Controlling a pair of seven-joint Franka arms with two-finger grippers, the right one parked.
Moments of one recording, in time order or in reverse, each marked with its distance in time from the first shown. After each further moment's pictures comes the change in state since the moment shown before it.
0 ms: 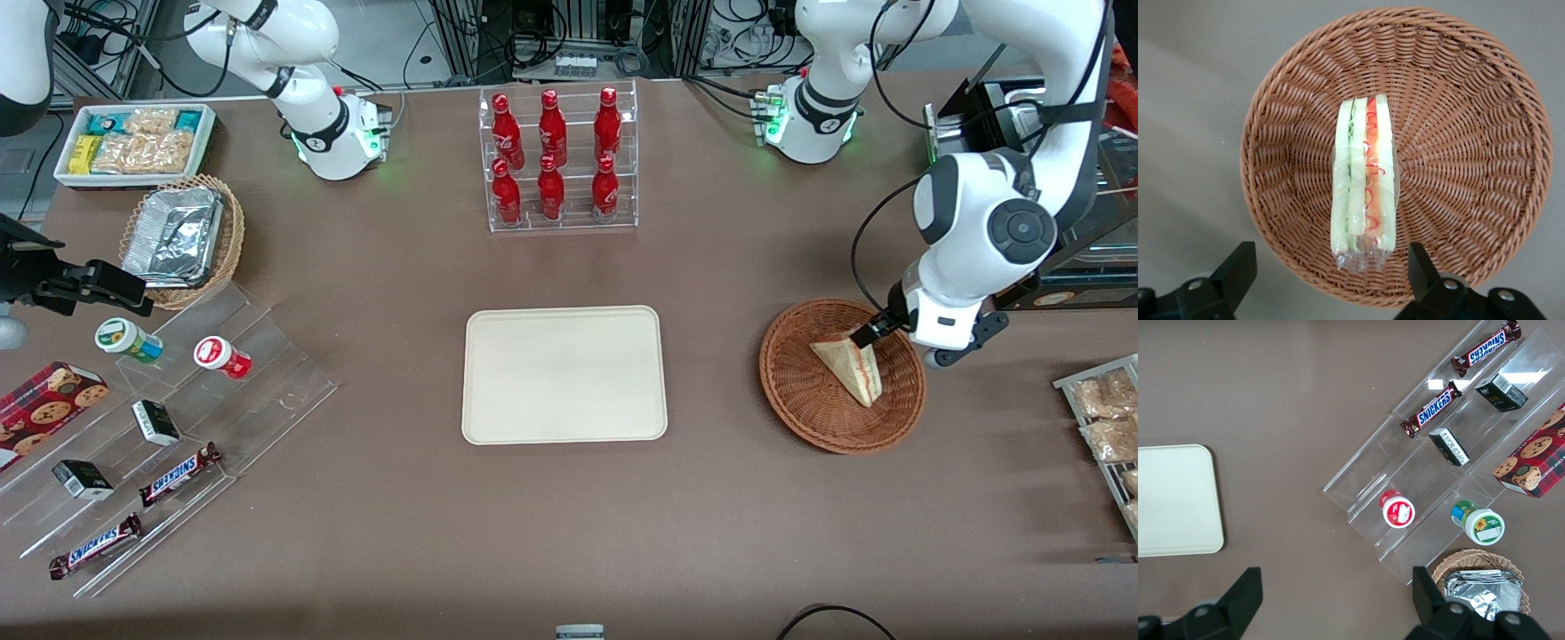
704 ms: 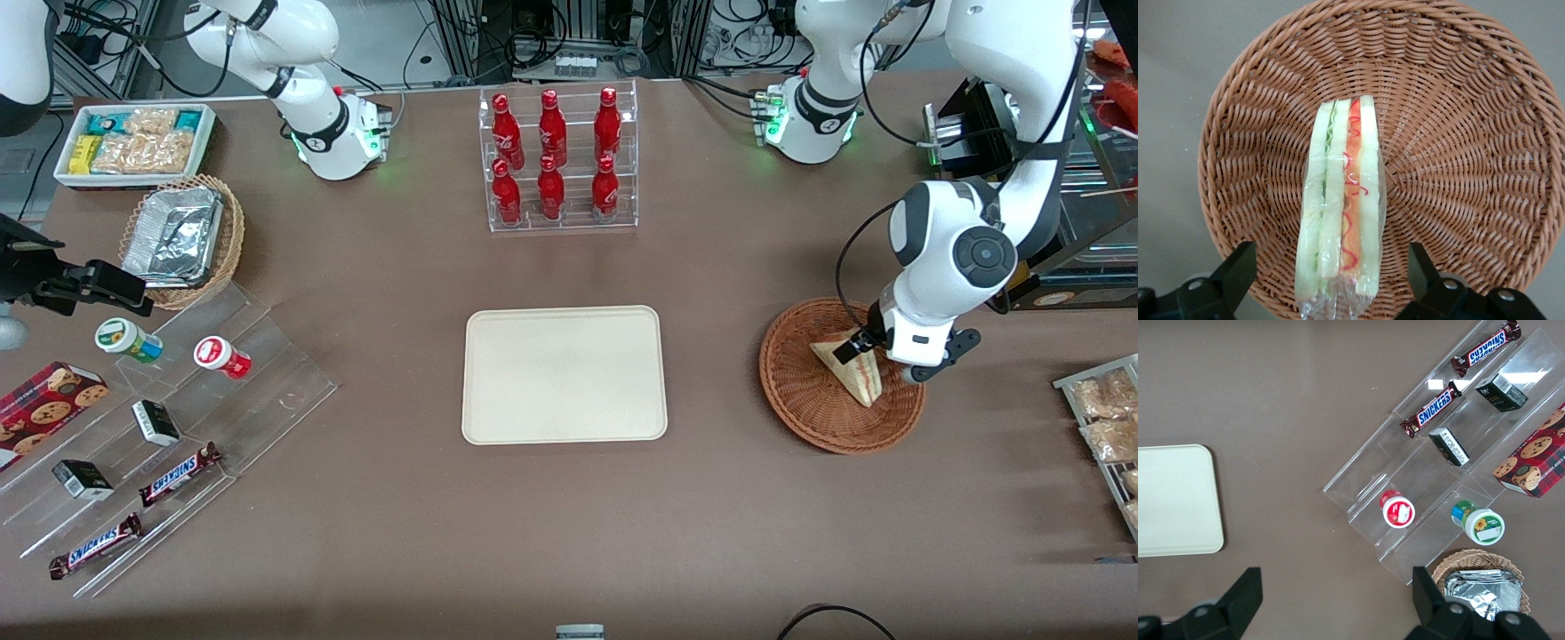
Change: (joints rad) arm -0.016 0.094 -0.001 -0.003 0.000 0.107 -0.025
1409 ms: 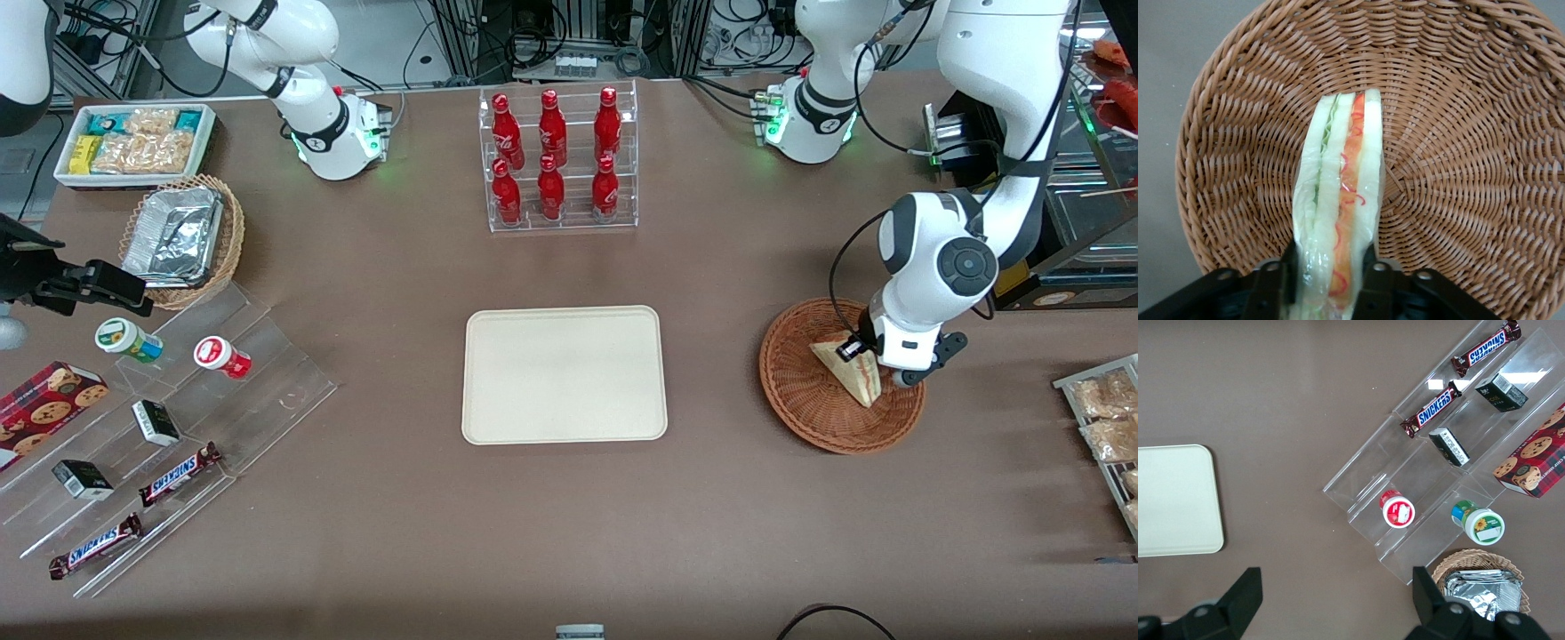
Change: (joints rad) arm 0.000 0.040 0.000 -0.030 0.000 0.079 -0.042
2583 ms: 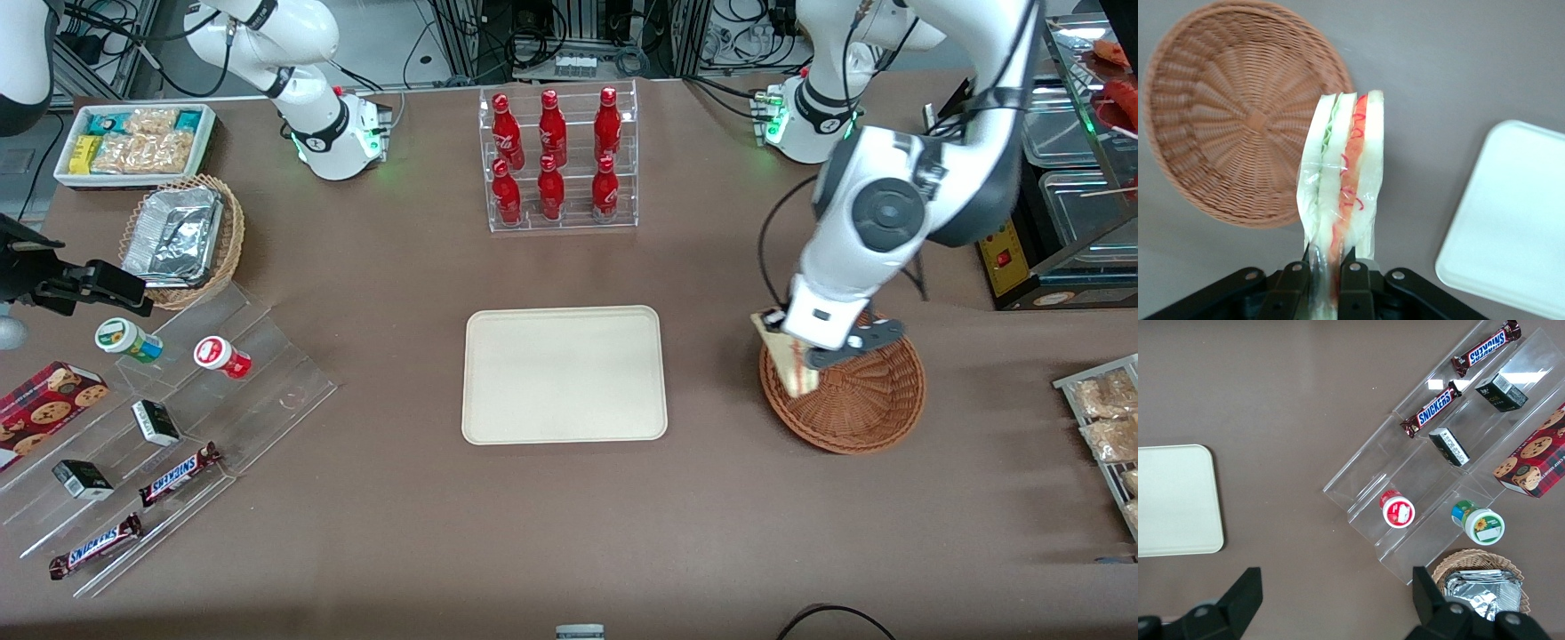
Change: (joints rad) arm -0.315 -0.073 -0.015 0.376 0.007 -0.495 -0.003
